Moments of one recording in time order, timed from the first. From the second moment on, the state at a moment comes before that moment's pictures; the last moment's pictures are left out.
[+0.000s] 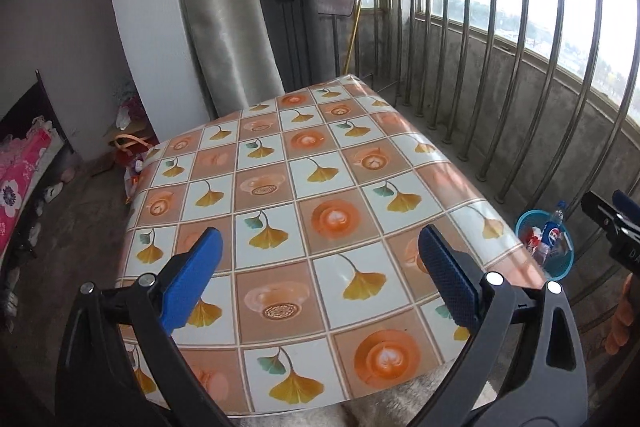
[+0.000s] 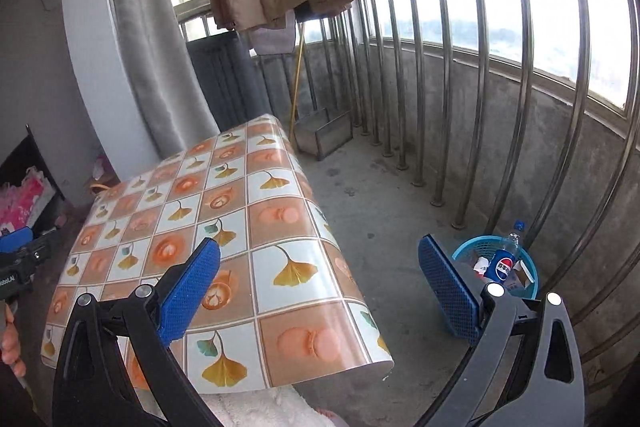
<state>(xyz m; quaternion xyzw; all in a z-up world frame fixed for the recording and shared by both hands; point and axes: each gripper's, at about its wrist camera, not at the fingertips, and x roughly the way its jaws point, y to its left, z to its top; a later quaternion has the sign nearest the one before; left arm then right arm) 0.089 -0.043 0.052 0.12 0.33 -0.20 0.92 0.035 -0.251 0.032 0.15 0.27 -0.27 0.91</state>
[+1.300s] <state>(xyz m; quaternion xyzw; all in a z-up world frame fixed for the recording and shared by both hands) 0.061 -0.025 -0.025 0.07 0.45 -0.06 0.89 0.038 -0.205 -0.013 0.08 0.41 -0.29 0.86</state>
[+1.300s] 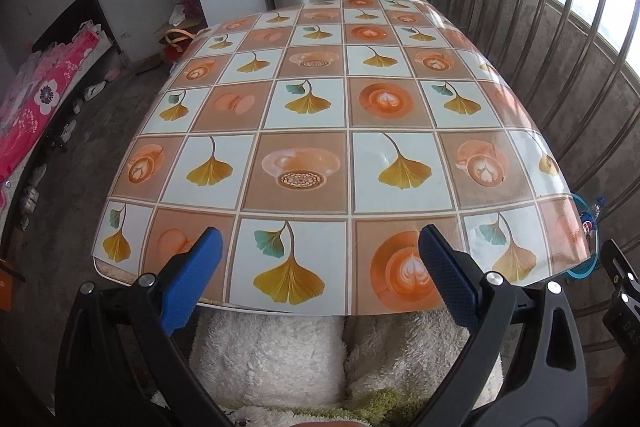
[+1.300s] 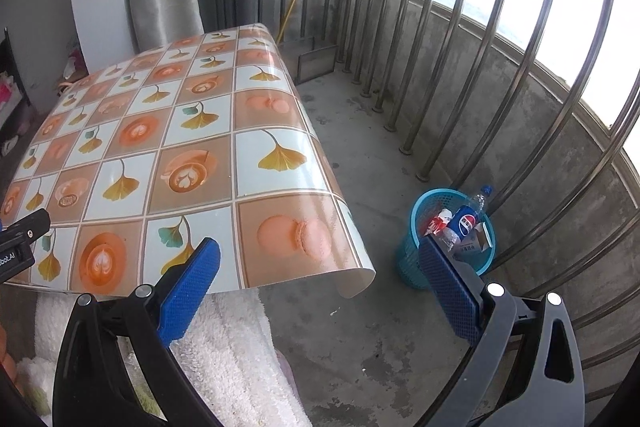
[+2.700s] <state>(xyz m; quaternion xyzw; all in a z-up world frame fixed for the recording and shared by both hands) 0.056 -0.037 -0.023 0.10 0.45 -0.06 0.89 0.035 -0.210 -0.010 0.08 0.41 -0.29 0.86</state>
